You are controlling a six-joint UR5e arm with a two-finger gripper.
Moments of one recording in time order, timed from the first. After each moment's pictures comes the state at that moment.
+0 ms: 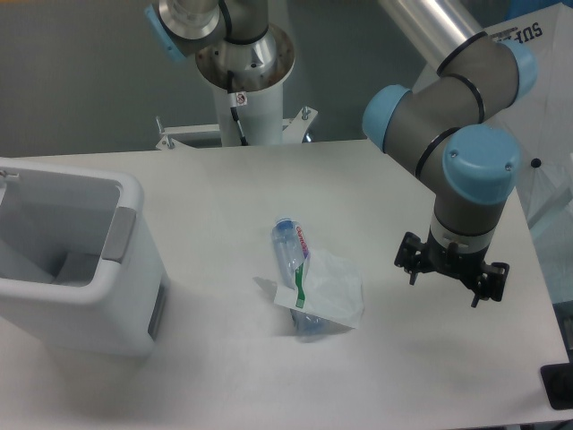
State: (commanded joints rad) arm 2.62 -2.11 -1.26 -1.18 1.59 1.08
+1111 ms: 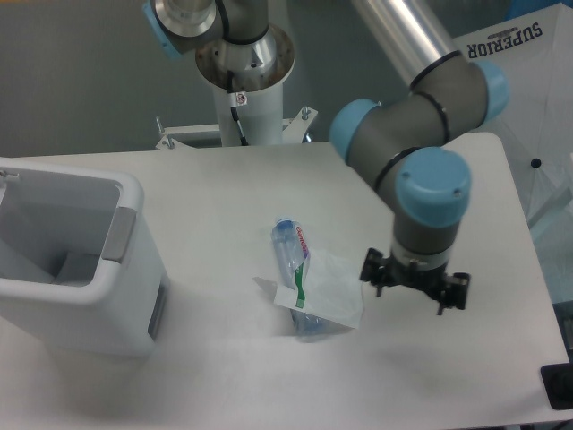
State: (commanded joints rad) arm 2.48 -2.09 -1.30 -1.17 1.60 0.81
